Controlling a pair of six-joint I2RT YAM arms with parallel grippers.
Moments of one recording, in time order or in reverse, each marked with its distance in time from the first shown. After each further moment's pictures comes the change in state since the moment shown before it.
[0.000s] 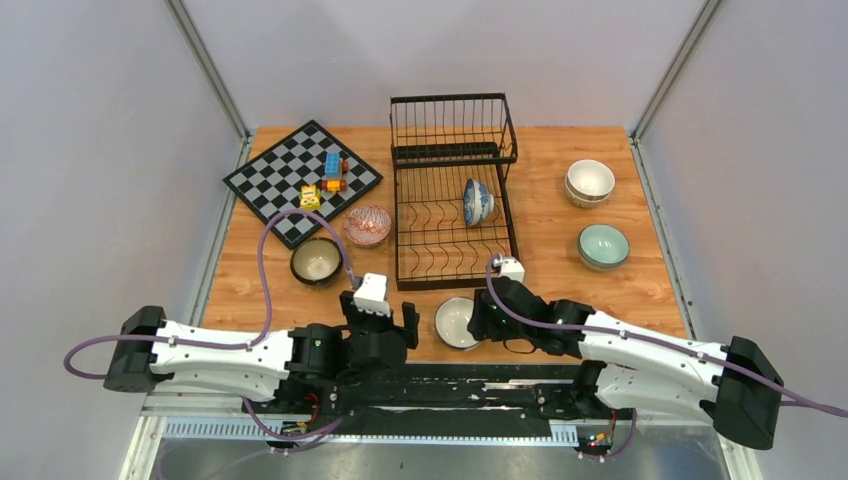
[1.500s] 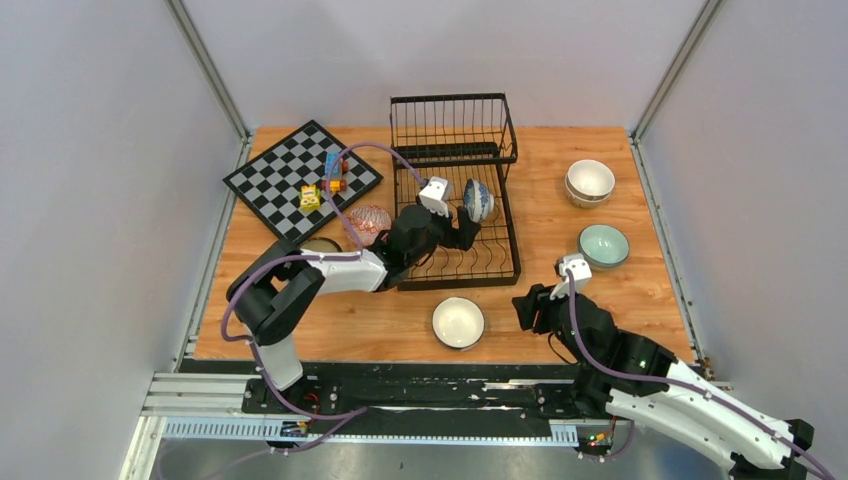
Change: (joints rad) left arm 0.714 0.806 0.329 1.106 0.919 0.603; right arm -0.029 -0.629 -0.097 -0.101 0.294 -0.325
